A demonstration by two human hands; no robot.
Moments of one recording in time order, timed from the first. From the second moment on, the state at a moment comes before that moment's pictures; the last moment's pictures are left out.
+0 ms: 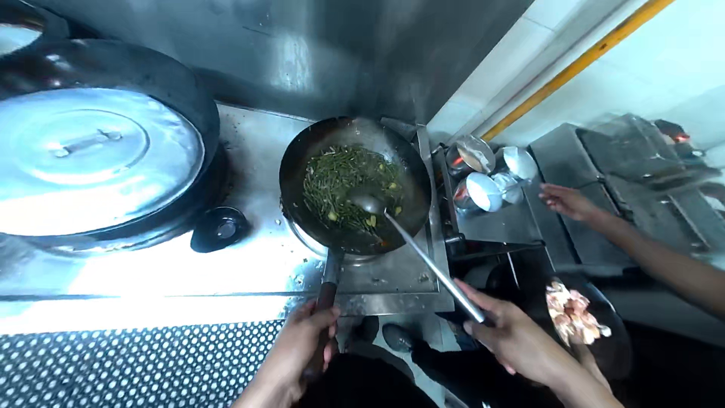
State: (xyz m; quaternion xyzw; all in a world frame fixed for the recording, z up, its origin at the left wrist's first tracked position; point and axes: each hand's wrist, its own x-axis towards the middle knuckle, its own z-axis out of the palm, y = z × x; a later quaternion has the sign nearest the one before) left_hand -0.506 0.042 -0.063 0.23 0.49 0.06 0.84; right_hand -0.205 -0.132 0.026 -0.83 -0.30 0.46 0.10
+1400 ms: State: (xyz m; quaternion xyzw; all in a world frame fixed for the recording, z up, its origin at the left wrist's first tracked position) left_hand -0.496 0.027 -0.082 0.28 0.47 0.04 0.84; right_hand -0.250 -0.071 0.019 -0.85 -0.28 0.42 0.18
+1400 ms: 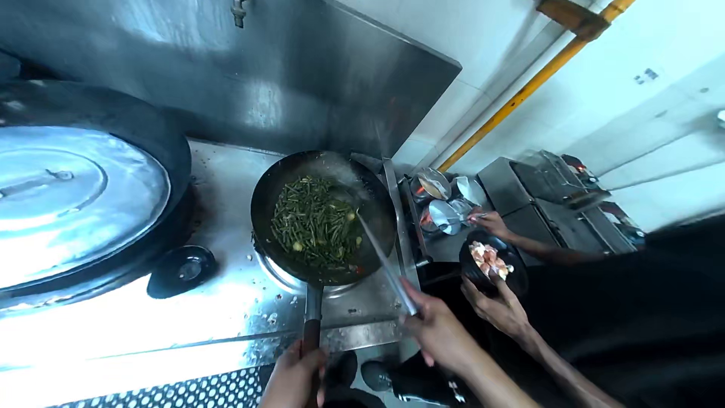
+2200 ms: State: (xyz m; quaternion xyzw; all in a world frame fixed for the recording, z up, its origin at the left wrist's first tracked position) left_hand -0.483 0.015 -0.057 0.26 0.50 0.06 0.83; right_hand -0.236 -0.084 0.008 -0.78 -0.29 0.50 0.23
